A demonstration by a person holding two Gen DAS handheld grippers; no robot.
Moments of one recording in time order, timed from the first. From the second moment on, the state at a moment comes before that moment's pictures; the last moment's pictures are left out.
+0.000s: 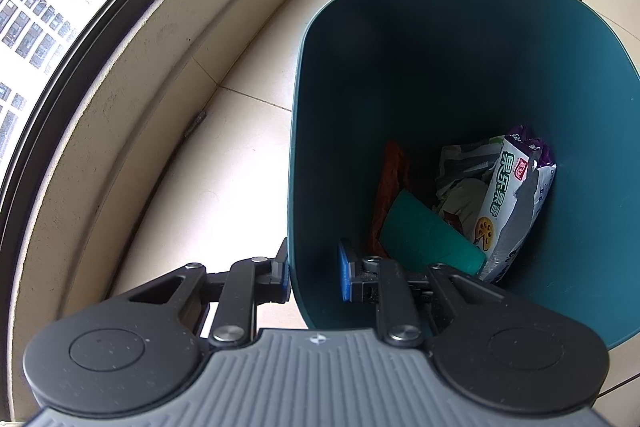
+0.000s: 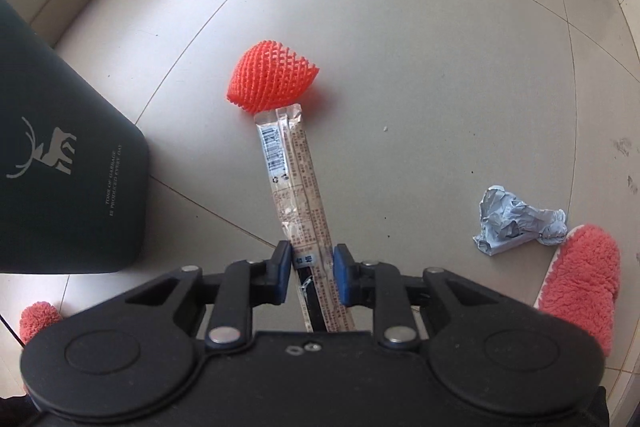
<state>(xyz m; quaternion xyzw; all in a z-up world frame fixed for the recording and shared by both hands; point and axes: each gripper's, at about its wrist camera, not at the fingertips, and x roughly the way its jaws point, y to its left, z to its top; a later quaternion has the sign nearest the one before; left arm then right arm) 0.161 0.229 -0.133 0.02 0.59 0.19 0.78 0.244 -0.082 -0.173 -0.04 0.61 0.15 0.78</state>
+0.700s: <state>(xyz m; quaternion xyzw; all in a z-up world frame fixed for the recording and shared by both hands) 0.155 0.225 -0.128 -0.01 0.60 0.14 0.78 0.236 0.103 -0.028 -0.08 0.51 0.36 0.77</state>
